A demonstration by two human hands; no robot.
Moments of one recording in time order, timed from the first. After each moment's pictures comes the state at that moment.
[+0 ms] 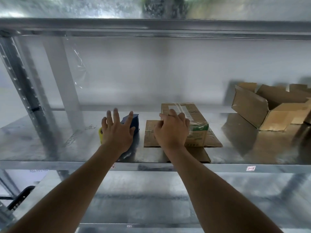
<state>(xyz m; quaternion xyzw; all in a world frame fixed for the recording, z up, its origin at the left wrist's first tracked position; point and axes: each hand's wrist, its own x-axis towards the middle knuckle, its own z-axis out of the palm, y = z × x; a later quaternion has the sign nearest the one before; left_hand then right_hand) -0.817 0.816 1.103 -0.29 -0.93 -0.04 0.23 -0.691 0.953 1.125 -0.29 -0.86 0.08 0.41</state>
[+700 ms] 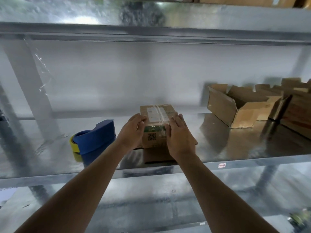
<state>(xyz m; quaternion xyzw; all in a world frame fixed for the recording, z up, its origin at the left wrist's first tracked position) -0.764 0.915 1.122 -0.45 -0.80 -0.40 0.01 -0.617 1.034 1.108 -0.28 -0.89 0.12 0.34</state>
